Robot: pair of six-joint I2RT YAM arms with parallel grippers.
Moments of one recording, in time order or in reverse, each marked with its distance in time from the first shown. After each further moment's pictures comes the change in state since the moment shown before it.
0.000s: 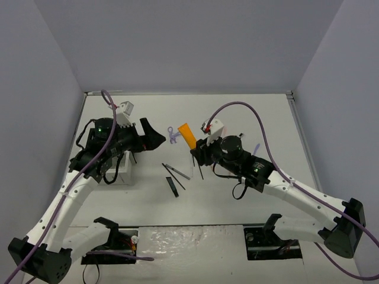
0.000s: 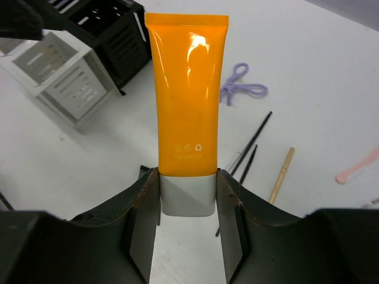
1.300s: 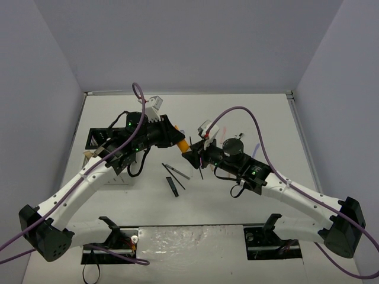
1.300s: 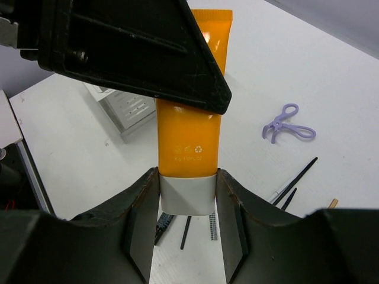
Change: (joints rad) left arm -0.305 0.194 0.123 0.143 -0.142 -0.139; right arm 0.007 -0.016 -0.098 0.247 -0.227 -0.049
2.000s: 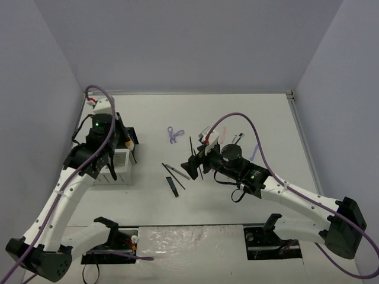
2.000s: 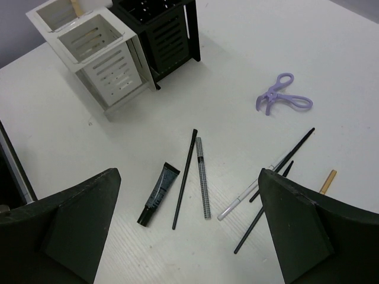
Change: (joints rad) left arm 0.308 -0.180 0.000 -0.295 -0.521 0.289; right arm 0.000 -0.016 -0.102 0.013 0.040 0.002
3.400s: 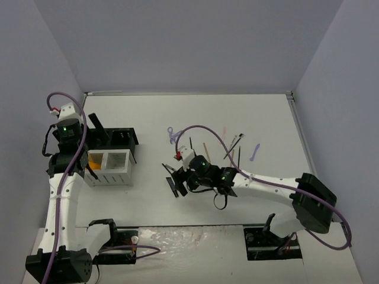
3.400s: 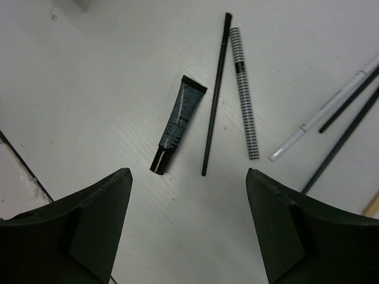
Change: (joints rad) left arm 0.424 -0.032 -0.108 0.039 0.229 0.078; right arm 0.170 0.352 0.093 -0.182 0.107 0.140
